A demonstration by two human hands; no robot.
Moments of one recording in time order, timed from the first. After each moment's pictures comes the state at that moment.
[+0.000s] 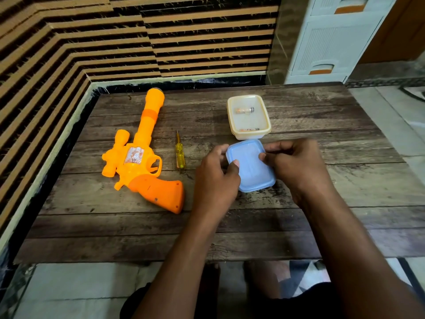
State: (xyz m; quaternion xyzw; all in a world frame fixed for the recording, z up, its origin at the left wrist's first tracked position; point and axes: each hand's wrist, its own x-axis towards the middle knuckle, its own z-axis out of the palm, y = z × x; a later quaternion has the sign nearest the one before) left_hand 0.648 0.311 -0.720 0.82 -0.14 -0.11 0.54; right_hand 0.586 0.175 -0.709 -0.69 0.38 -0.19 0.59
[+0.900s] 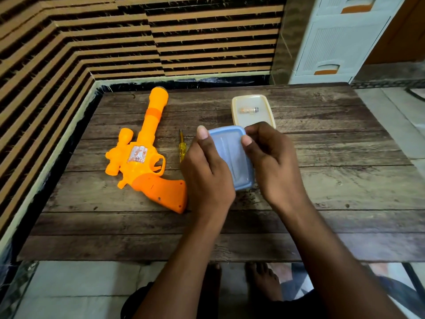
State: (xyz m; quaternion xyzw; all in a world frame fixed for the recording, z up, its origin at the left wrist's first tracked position) left_hand 0.646 0.310 -0.701 0.78 -0.10 0.15 0.59; right_hand 0.596 0.218 -0.699 -0.76 0.16 -0.28 0.56
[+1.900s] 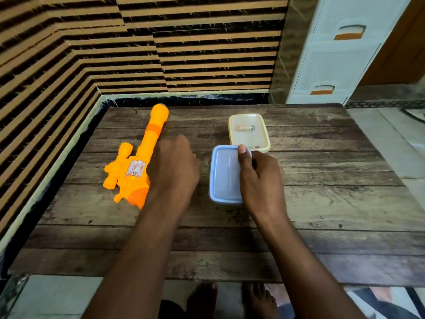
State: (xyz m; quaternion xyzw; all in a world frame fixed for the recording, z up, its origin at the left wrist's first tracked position) left_hand 0.702 0.336 -0.663 0.98 -0.14 0.06 0.14; right_hand 0.608 0.222 -0.710 -0.80 0.29 -0.27 0.45
